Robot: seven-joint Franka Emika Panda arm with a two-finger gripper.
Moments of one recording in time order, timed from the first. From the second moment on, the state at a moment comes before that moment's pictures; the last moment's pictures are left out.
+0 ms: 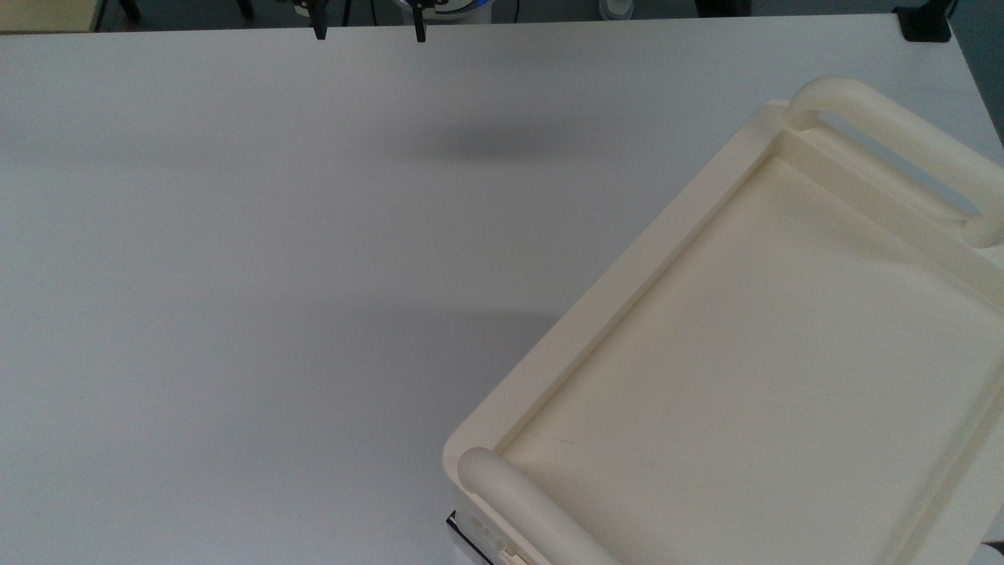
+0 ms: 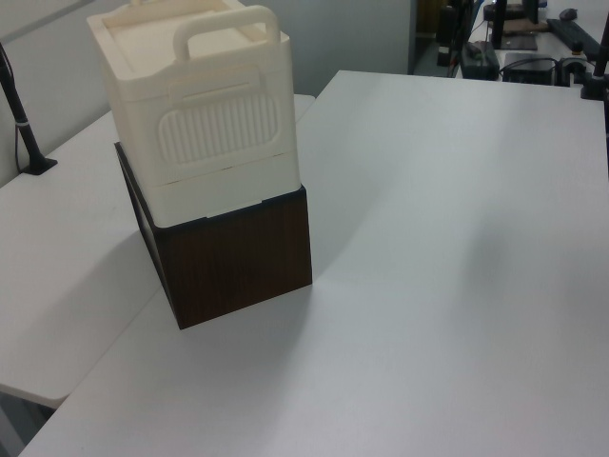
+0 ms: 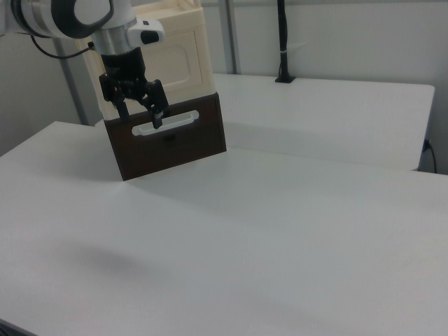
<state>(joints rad) -0.01 0.00 -0.02 -1.58 0.02 1.65 -0.01</state>
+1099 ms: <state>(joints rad) 0.00 0.01 -0.02 -1.58 0.02 1.65 -0.02</state>
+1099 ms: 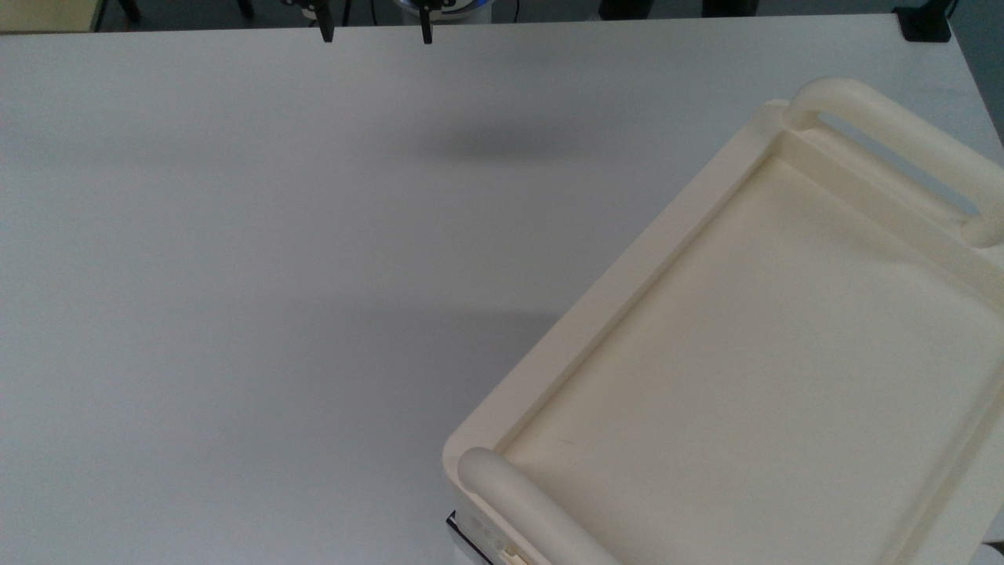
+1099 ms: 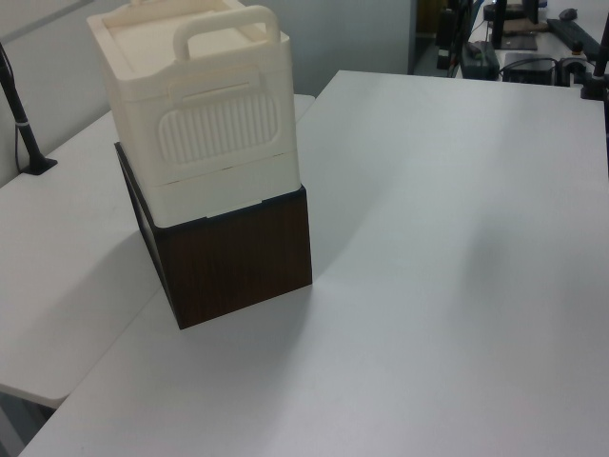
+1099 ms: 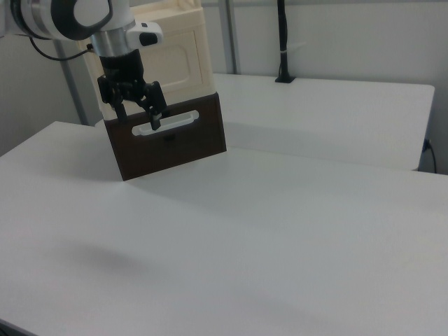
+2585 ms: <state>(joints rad) -0.04 0.07 0.09 -1.59 0.48 1.95 -0.70</state>
